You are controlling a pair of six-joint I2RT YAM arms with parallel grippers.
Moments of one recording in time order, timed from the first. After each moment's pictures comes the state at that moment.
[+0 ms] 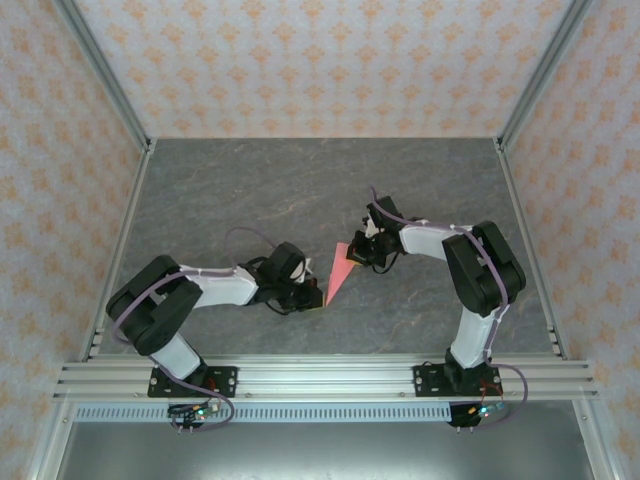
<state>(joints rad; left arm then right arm) -0.67 1.60 0.64 -0.05 0.50 -0.88 0.44 1.83 0.99 -0.29 -0.47 0.72</state>
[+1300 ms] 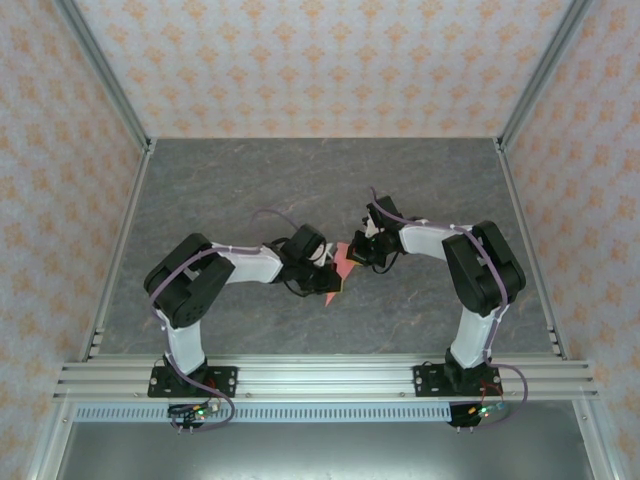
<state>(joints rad) -0.68 1.85 0.90 -0.07 0.55 -0.77 0.44 1.84 0.99 -0.30 -0.47 0.71</state>
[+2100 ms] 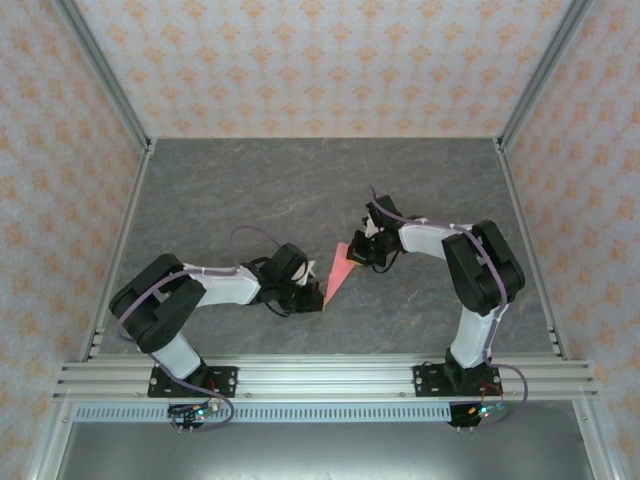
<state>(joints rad) -0.70 1.62 0.66 -0.08 0.51 -0.78 0.44 1.84 1.01 -0.32 -0.48 0.71</state>
